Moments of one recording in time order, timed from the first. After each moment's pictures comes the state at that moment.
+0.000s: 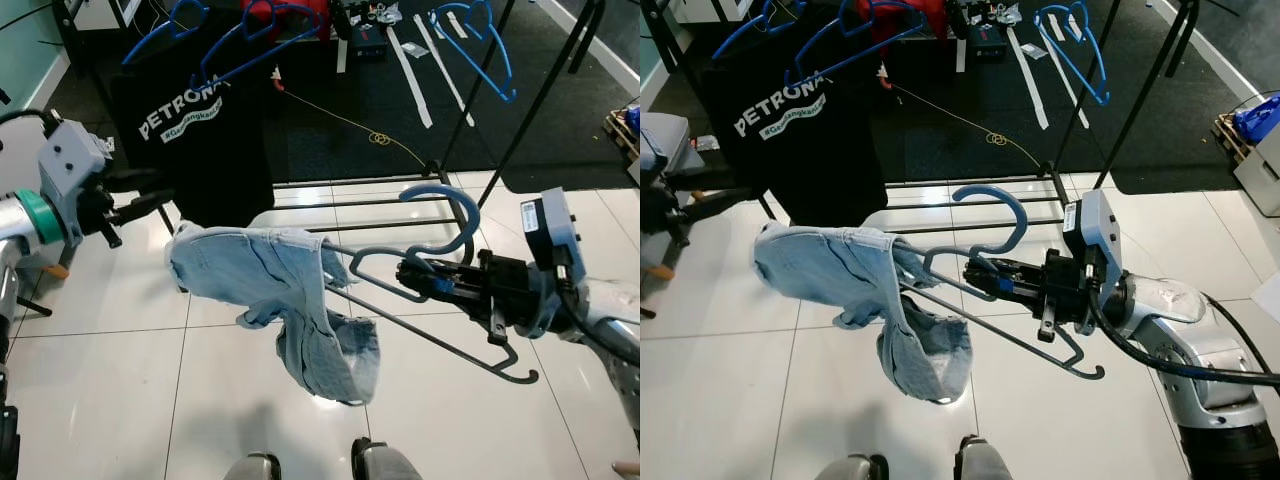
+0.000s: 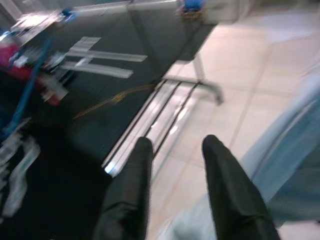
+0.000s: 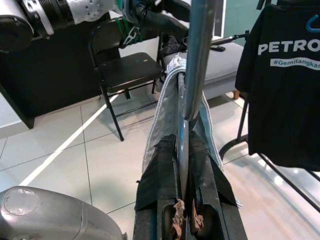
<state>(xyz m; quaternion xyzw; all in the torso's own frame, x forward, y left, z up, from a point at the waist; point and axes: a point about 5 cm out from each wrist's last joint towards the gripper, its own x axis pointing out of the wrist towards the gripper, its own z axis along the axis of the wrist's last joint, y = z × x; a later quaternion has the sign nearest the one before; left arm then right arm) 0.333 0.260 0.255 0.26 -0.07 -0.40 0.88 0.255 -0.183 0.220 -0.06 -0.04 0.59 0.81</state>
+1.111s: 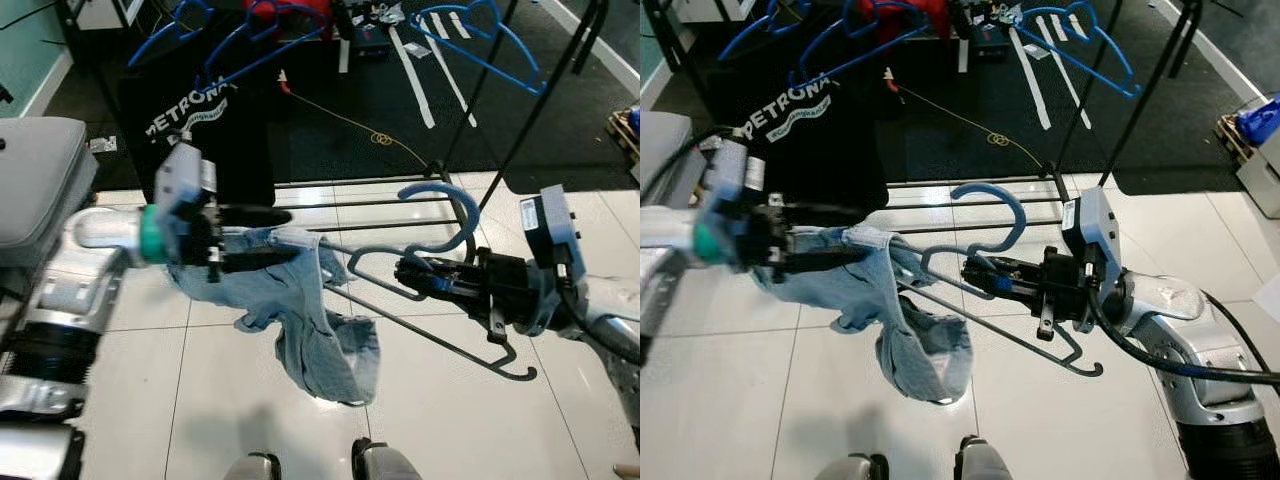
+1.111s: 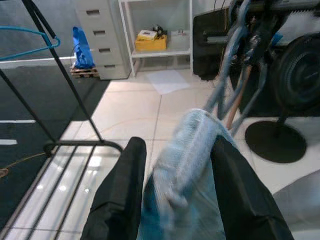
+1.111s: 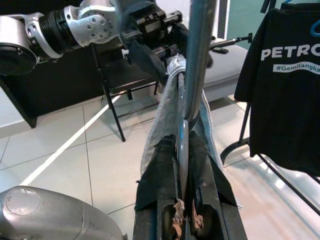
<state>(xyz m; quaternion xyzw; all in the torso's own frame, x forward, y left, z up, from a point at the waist) 0.320 0.153 0.237 0.18 -0.09 -0.60 0.77 0.256 -0.181 0.221 -0.06 -0.04 0.59 0.80</state>
